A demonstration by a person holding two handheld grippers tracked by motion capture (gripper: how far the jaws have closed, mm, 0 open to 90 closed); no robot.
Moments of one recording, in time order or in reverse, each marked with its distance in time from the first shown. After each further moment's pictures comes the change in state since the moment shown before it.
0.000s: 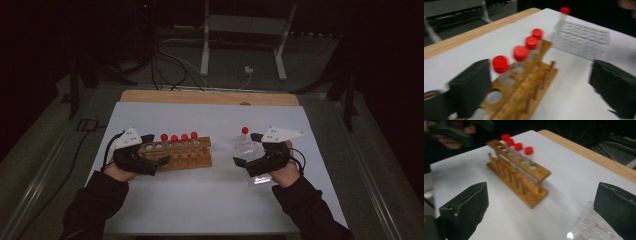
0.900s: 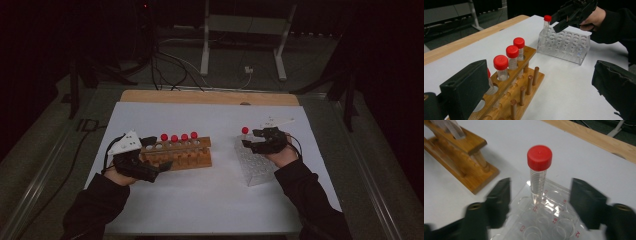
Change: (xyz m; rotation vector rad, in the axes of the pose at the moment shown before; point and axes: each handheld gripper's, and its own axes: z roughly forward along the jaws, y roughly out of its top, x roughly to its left) left arm -0.012 0.003 -0.006 -0.042 -0.043 0.031; right arm -0.079 -0.036 0.050 0.159 -0.129 0.064
